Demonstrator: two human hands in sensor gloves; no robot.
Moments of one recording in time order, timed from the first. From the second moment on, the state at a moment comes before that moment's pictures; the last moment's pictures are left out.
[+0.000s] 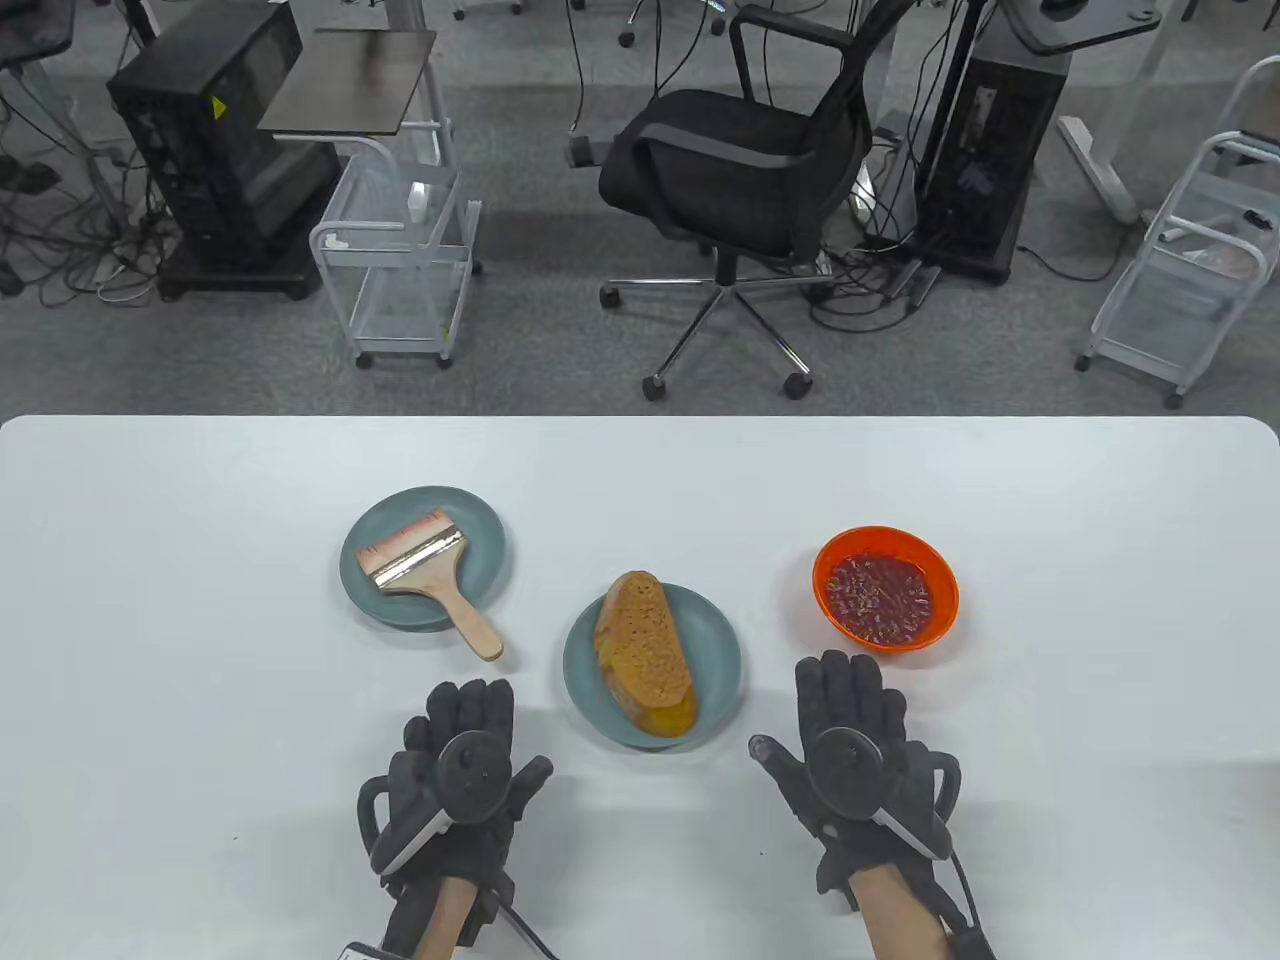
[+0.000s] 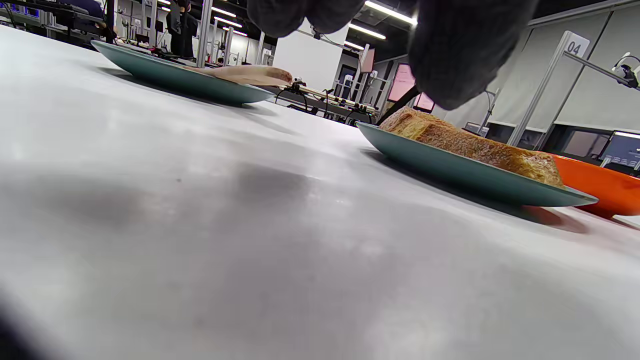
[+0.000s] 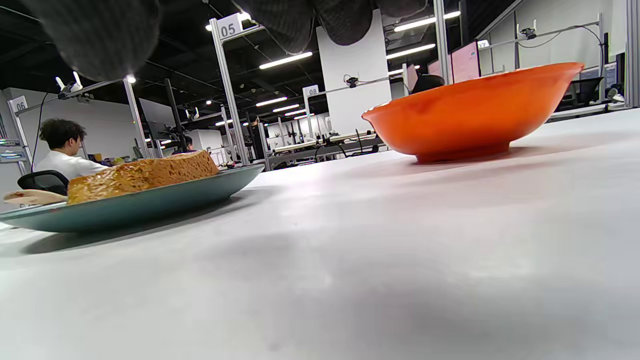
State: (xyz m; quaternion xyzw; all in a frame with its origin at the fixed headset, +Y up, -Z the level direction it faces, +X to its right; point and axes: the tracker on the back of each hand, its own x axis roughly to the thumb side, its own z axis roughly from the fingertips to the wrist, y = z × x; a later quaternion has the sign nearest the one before) left_hand -0.193 -0.773 -0.270 -0.05 -0.05 0.14 0.99; right_hand 0.170 -0.760 -0.285 0.08 -0.06 0.99 0.13
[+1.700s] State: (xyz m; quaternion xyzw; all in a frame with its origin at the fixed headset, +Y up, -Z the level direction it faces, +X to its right) left_hand -0.235 -0.754 -0.373 -0.14 0.06 0.12 0.98; right_hand 0.173 -0.755 -0.289 0.10 -0.04 0.98 0.17
